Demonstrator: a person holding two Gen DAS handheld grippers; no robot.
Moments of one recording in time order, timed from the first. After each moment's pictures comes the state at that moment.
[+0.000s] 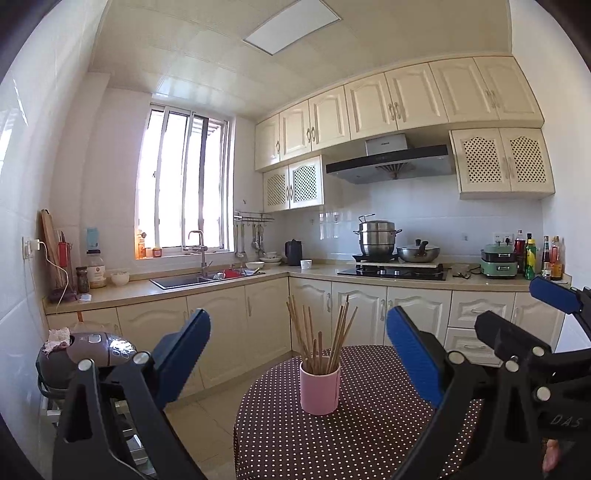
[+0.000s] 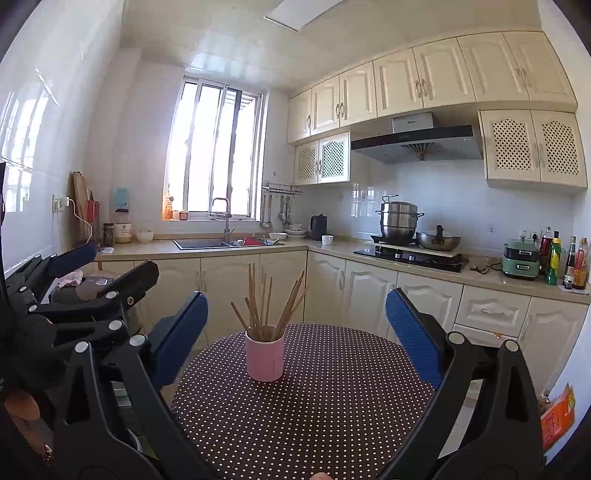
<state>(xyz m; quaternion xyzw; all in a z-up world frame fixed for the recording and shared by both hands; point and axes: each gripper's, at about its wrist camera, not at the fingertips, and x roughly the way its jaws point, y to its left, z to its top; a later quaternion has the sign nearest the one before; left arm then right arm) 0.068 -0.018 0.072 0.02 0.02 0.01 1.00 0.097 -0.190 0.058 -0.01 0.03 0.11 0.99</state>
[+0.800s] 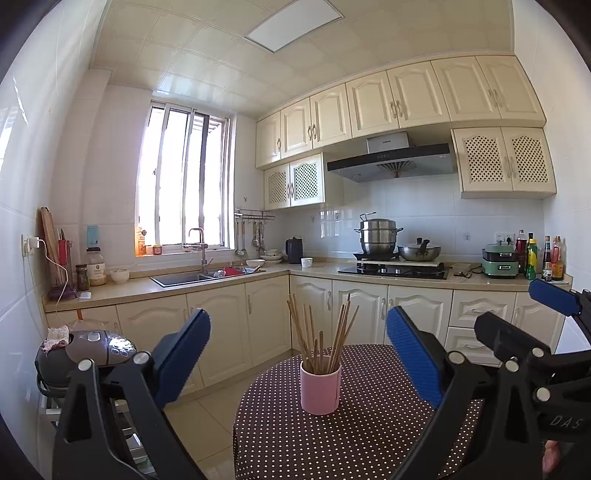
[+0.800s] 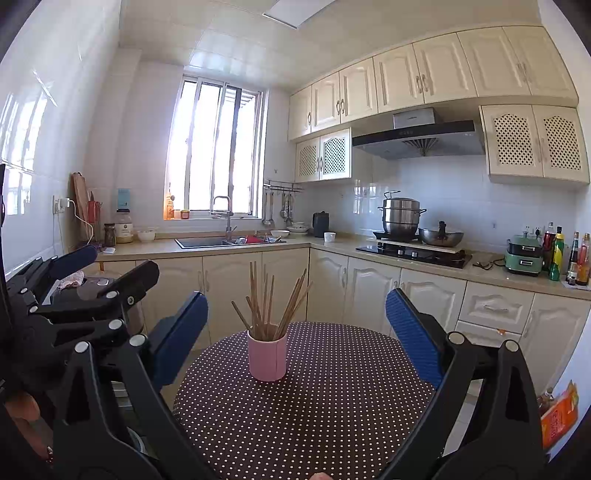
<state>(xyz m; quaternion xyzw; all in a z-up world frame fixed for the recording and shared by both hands) 0.076 -0.016 0.071 0.02 0.02 0.01 1.00 0.104 -0.189 0.057 -0.01 0.04 0.11 0.99</state>
